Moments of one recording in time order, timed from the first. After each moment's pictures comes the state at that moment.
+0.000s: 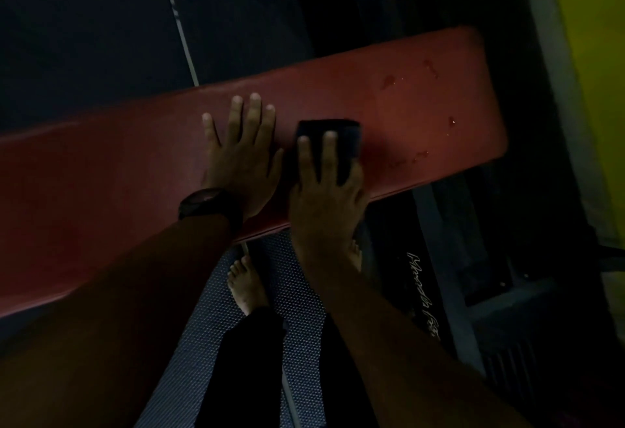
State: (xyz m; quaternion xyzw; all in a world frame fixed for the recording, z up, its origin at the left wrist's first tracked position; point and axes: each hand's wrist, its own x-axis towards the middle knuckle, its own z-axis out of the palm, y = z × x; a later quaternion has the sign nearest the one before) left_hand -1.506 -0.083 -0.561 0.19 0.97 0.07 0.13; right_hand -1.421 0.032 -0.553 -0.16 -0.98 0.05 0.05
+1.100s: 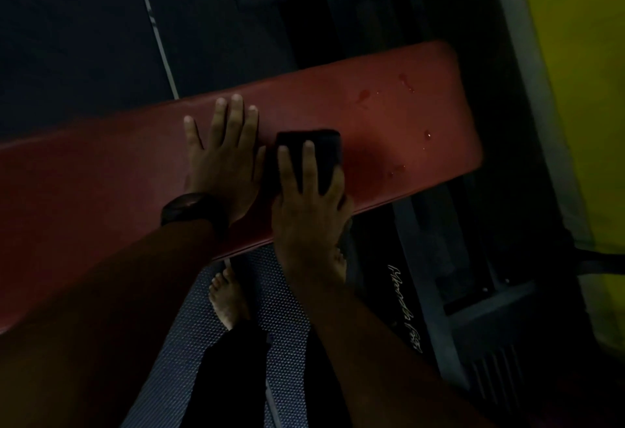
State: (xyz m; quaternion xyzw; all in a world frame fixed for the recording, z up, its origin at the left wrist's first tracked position) left_hand -1.522 -0.064 -0.565 0.17 0.98 0.07 0.12; right_hand -1.427 0.043 -0.551 -0.15 -0.99 0.07 0.03
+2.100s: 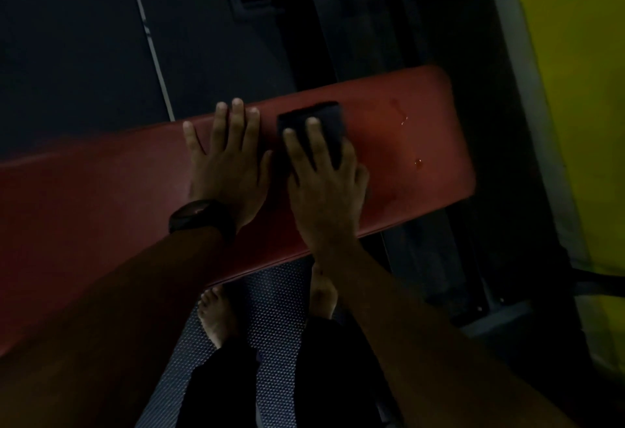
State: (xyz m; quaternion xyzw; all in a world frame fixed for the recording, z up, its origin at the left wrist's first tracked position) left_hand -1.547 -0.028 -0.569 0.13 0.98 0.06 0.11; right_hand -1.491 0.113 -0.549 -0.06 -1.00 0.05 0.01
